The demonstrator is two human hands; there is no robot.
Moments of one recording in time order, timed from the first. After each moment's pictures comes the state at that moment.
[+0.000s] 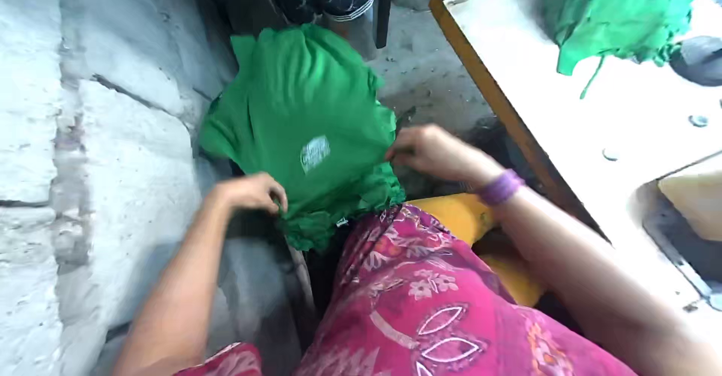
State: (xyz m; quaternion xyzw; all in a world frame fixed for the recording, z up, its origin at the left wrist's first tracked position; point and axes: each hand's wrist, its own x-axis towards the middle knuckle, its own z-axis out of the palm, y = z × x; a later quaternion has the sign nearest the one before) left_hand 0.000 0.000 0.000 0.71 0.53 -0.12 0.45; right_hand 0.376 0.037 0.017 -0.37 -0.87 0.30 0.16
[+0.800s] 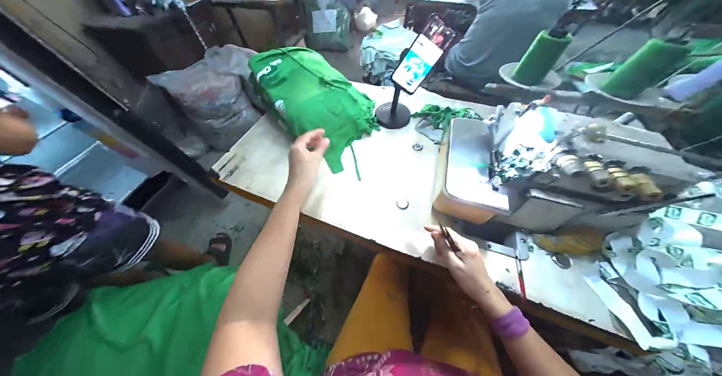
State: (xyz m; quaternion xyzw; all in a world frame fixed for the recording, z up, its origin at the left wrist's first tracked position) left_hand 0.512 0.239 0.045 0.82 0.29 0.30 0.40; right_hand 0.601 -0.101 -0.054 -0.74 -0.42 0.04 0.53
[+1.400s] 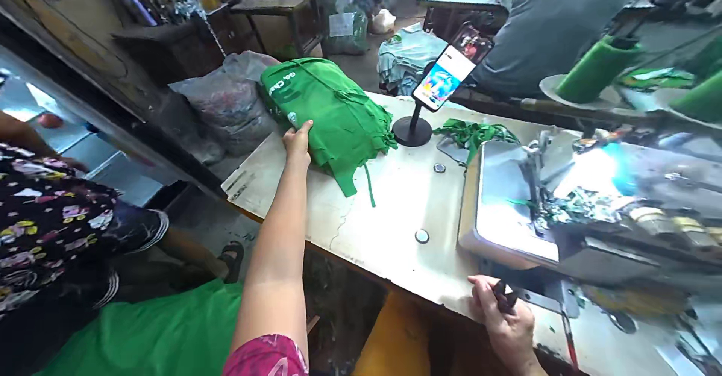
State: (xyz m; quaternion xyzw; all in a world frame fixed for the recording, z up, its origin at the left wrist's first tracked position) left_hand 0.582 0.348 0.037 0.53 0.46 0.40 0.59; right_hand 0.591 -0.104 -0.077 -0.69 -0.33 -0.03 0.65
